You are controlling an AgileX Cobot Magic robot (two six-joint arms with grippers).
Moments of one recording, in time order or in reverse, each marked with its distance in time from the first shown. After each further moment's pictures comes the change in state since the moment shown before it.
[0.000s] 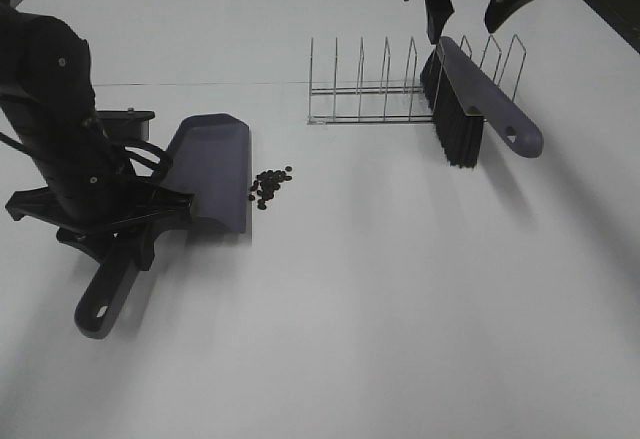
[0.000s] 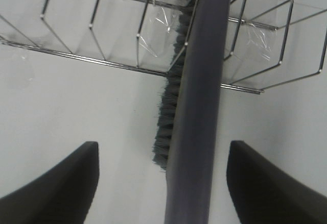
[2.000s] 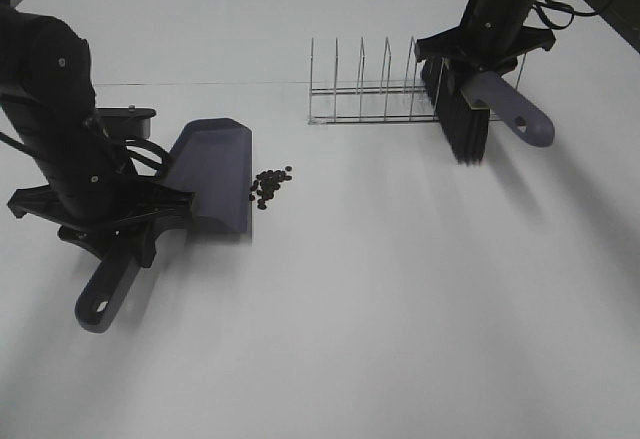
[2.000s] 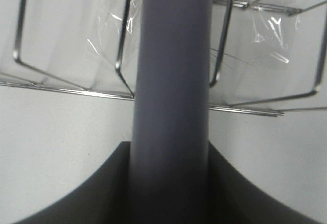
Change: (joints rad) left arm 0.000 0.000 0.000 0.004 -0.015 0.004; right arm -0.094 0.166 -0.003 0.068 -0.160 -0.027
